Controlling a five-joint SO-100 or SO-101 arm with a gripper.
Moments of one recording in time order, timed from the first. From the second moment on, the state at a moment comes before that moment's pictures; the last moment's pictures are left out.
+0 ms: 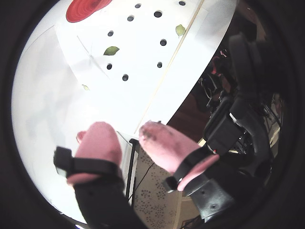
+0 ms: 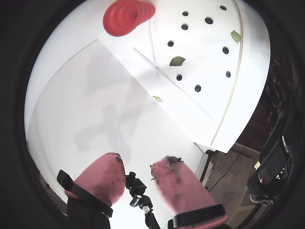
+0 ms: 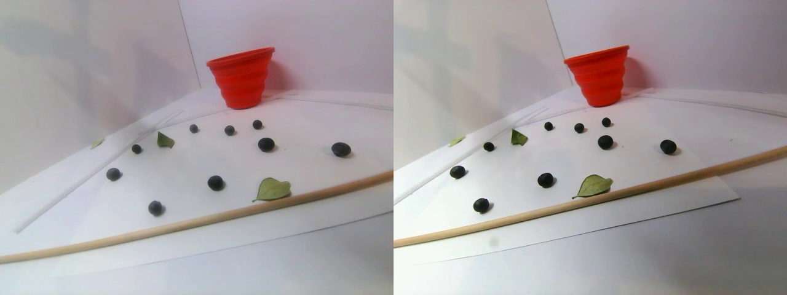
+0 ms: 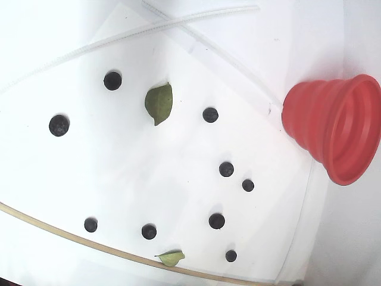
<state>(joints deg) 1.6 190.6 105.5 100.9 -10.5</state>
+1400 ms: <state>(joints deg) 3.0 190.6 105.5 100.9 -10.5</state>
